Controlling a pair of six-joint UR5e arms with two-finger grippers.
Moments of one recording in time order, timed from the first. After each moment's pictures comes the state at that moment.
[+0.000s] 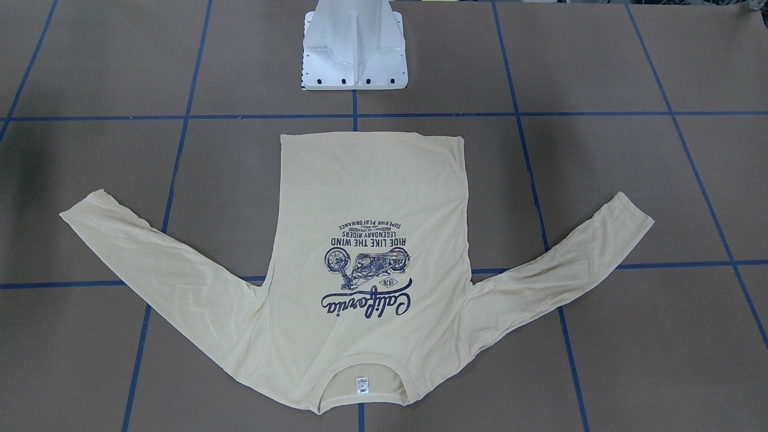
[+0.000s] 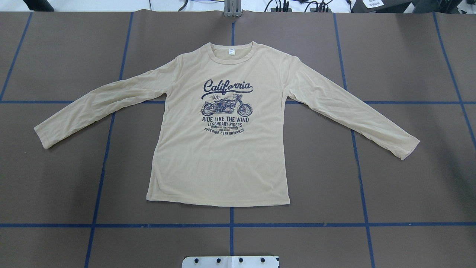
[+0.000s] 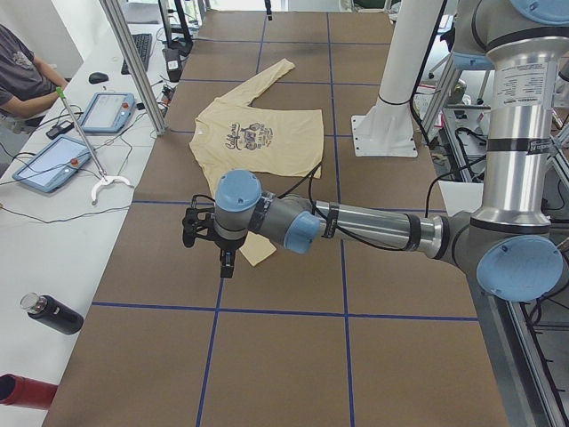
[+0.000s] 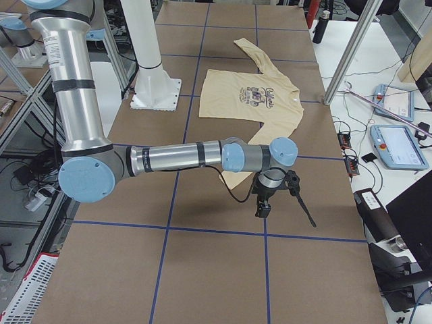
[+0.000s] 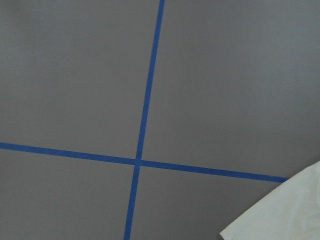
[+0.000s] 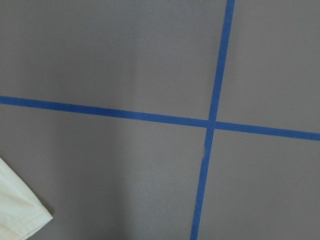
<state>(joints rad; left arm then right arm) -1.54 -1.56 -1.71 -1.86 -2.41 -0.41 1.42 -1.43 1.55 -1.70 2.29 -0.01</state>
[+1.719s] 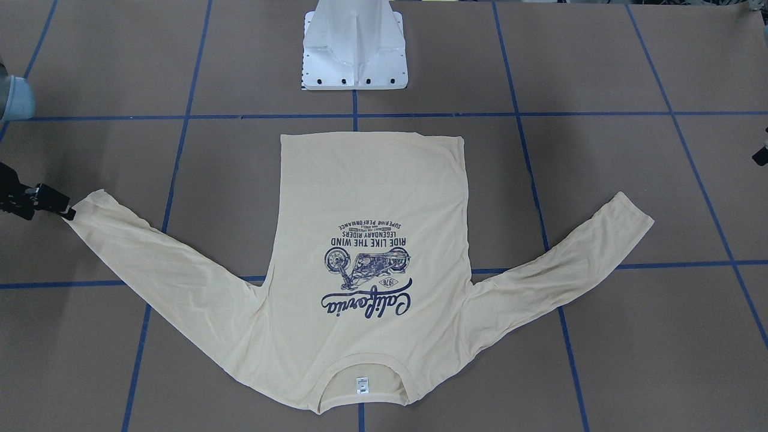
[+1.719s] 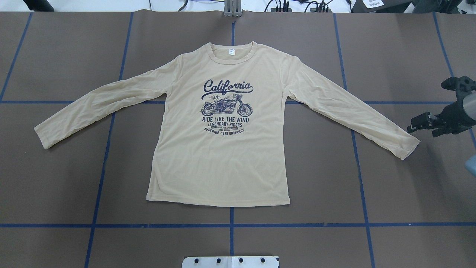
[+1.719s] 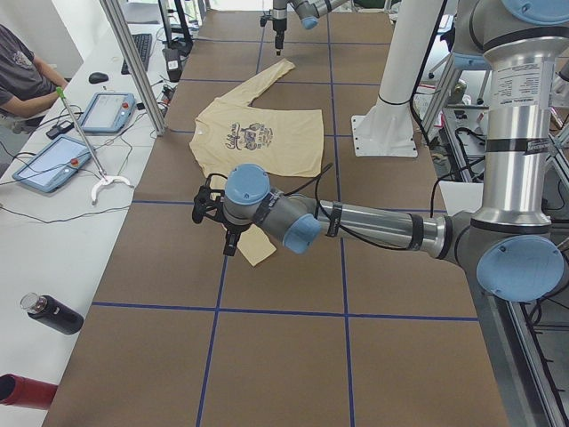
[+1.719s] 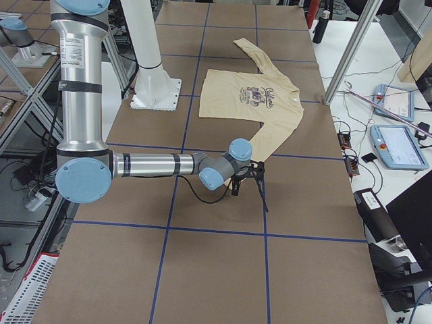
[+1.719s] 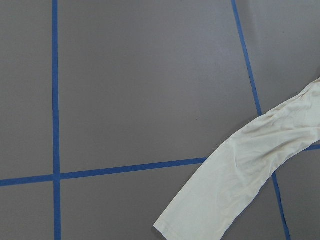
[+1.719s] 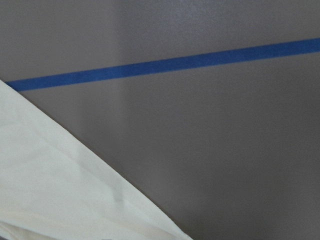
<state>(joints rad) -1.49 -1.54 -1.74 -2.04 -2.51 -0.41 1.05 -1.60 1.53 -0.91 2.31 0.87</state>
